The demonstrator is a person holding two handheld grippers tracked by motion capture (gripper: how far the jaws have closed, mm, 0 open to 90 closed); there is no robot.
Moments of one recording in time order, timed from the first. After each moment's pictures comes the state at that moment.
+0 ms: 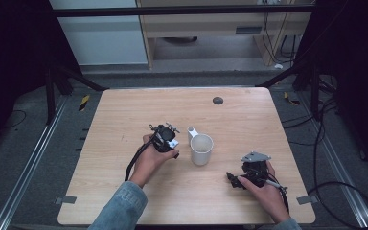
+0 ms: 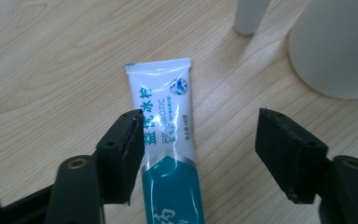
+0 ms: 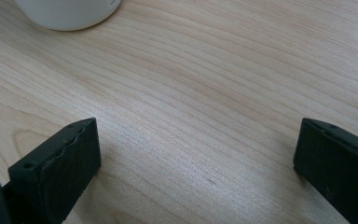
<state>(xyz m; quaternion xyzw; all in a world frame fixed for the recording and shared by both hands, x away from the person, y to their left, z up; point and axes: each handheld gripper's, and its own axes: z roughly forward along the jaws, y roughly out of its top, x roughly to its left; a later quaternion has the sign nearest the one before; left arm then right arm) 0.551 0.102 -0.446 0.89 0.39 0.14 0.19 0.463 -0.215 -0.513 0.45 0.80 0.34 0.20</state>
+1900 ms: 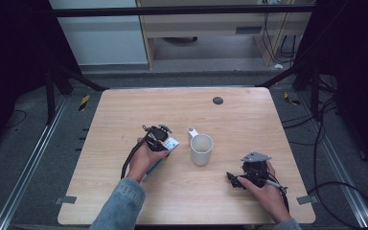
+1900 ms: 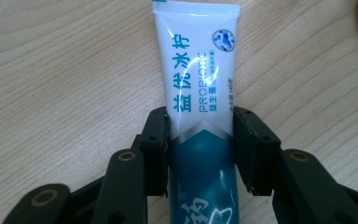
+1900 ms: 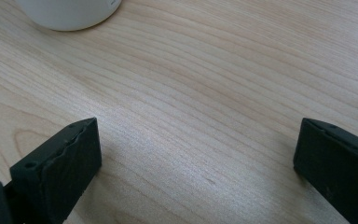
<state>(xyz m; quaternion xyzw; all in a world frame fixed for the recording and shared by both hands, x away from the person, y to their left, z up) 0.570 0.125 -0.468 0.89 0.42 0.08 0.16 0.463 -0.215 -0.513 0.45 0.80 0.34 0.20</state>
